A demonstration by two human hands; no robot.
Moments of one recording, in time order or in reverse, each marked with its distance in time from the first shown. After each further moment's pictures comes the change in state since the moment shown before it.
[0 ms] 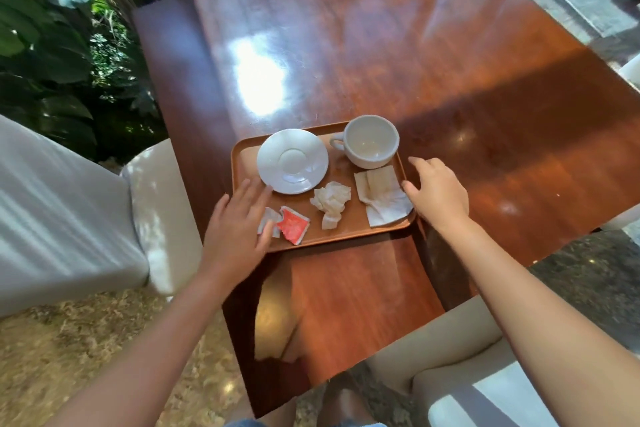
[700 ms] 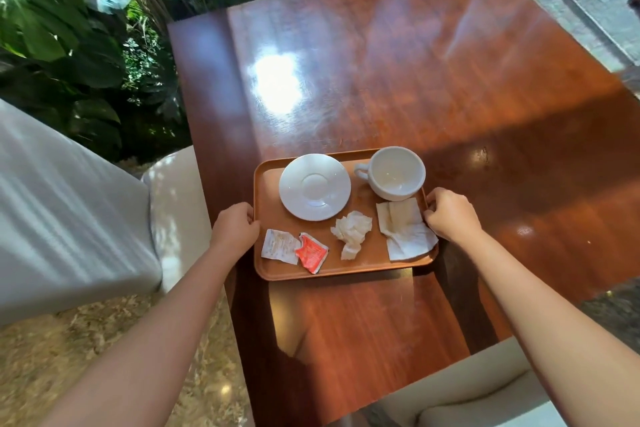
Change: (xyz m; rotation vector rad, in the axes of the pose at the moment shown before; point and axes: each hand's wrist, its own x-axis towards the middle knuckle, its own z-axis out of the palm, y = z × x) left_hand 0.055 -0.048 0.007 -0.333 -0.234 -0.641; right_hand 0.045 -0.009 0.006 0.035 -0.204 0.096
